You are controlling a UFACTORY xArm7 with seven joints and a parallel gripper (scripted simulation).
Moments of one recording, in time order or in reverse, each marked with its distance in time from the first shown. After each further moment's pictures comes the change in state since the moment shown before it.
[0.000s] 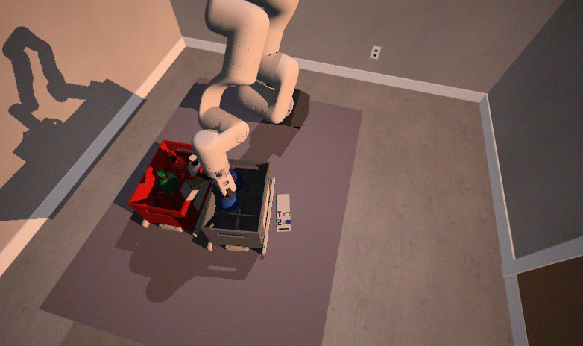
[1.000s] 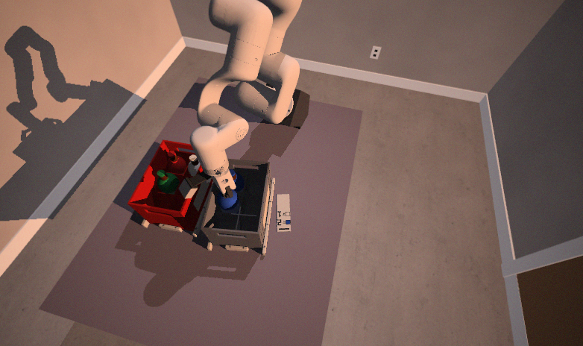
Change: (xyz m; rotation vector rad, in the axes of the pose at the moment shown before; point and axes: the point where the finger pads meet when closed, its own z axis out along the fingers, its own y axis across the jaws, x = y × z) arm 0.000 0.000 -0.012 0.000 0.000 0.000
